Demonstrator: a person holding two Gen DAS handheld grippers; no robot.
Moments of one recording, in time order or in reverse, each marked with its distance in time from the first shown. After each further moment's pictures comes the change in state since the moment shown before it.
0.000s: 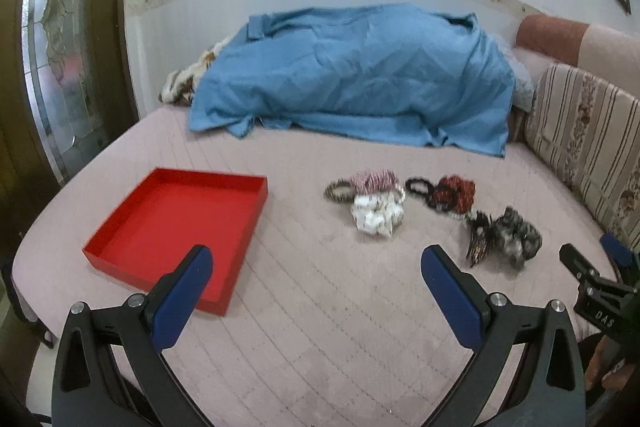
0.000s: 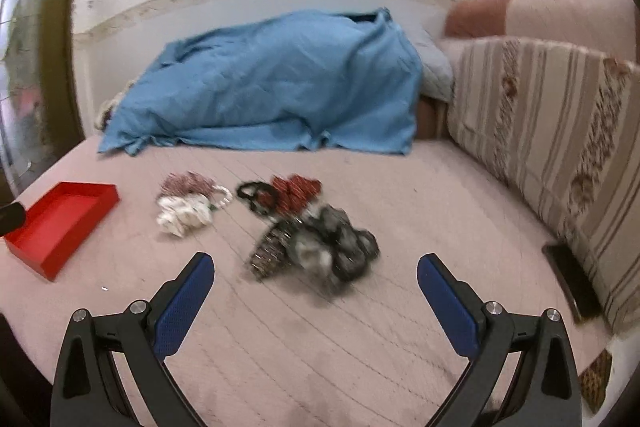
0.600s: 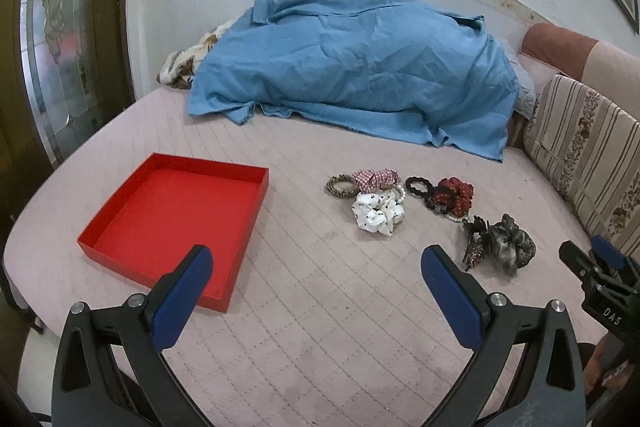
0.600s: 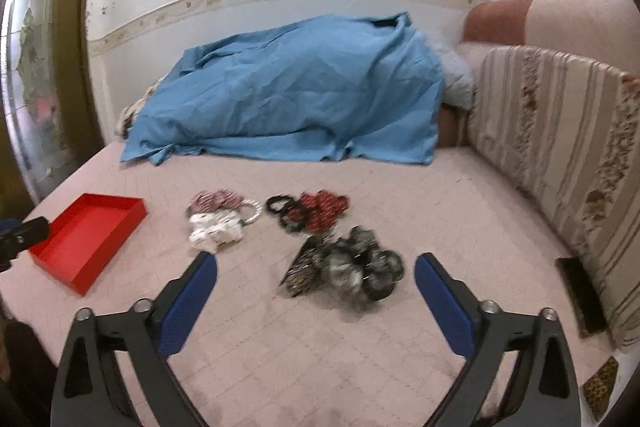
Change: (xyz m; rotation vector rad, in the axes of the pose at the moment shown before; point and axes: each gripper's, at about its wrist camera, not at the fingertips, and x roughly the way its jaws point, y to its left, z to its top) left arm 0.009 0.018 0.008 -0.054 0.069 -0.035; right arm -0.006 0.009 0.025 0.014 0.029 0.092
